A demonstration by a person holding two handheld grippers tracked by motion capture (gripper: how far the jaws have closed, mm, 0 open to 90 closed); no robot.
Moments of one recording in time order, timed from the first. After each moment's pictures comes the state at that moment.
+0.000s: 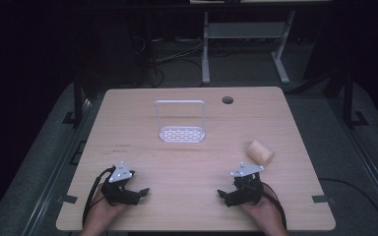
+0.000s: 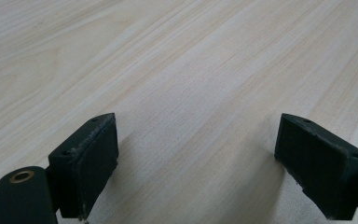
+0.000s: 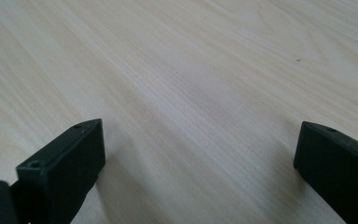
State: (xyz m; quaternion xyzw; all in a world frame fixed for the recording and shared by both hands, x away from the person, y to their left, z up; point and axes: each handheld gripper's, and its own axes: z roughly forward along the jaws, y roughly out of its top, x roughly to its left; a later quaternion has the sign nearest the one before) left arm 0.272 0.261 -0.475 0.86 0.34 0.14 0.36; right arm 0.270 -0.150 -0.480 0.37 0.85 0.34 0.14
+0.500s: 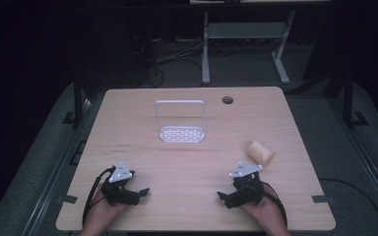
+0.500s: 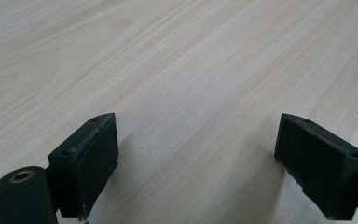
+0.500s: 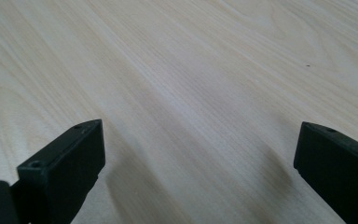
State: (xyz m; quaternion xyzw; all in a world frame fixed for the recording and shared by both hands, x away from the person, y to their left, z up) left arm 0.272 0.261 -0.475 0.86 0.34 0.14 0.36; right arm 0.266 -0.147 -0.471 0.36 0.86 0.34 0.13
